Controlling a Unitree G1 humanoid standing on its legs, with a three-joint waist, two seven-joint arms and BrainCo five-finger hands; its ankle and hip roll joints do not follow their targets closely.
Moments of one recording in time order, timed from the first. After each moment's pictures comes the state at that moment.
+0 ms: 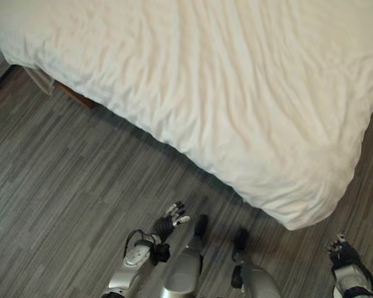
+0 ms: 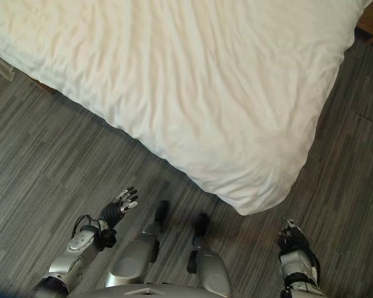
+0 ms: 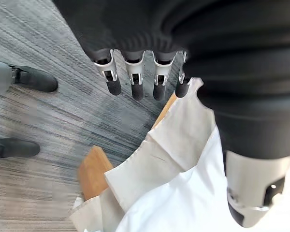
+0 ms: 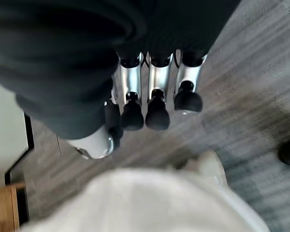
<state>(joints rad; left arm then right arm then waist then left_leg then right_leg) 0.06 0.40 -0.31 0.37 -0.59 -0.08 -0.13 -0.09 -0.39 -0.31 1.11 0.98 -0.14 0.00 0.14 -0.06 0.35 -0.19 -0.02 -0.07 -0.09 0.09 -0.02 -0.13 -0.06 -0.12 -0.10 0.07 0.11</state>
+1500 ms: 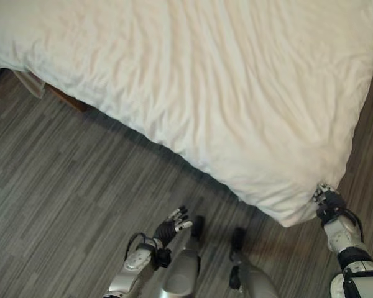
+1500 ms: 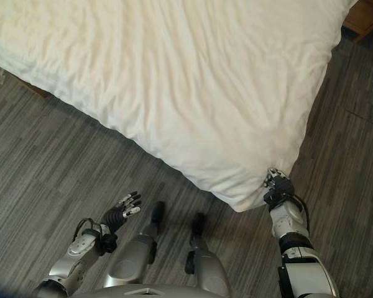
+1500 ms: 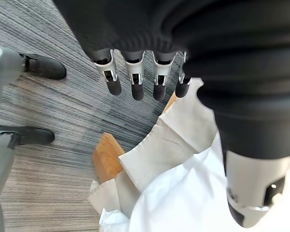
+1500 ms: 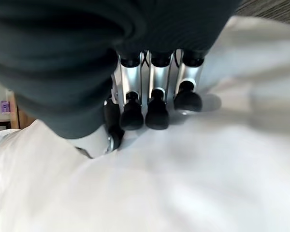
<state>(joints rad) 0.08 0.41 -0.36 0.37 -0.59 -0.08 -0.16 -0.32 -0.45 -0.03 0.96 0.94 -0.14 0.01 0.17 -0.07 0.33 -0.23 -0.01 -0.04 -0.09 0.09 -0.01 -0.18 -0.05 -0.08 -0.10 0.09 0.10</state>
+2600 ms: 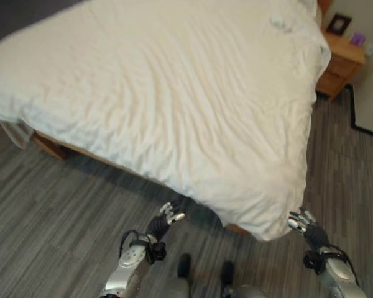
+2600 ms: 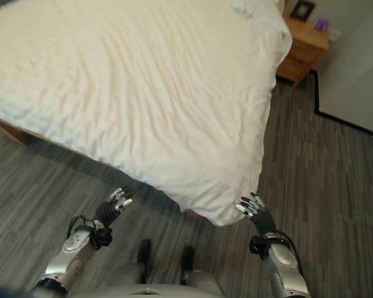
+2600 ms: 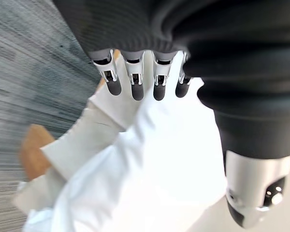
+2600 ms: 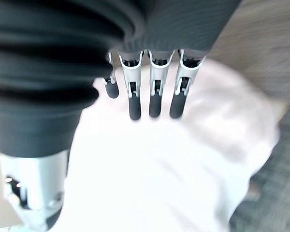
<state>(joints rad) 0.08 0.36 -0.27 0.36 -0.56 -0.08 -0.14 0.19 -0.37 0.08 0.37 0.43 -0.12 0.07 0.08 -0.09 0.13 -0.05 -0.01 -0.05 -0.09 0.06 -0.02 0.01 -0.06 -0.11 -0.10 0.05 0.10</state>
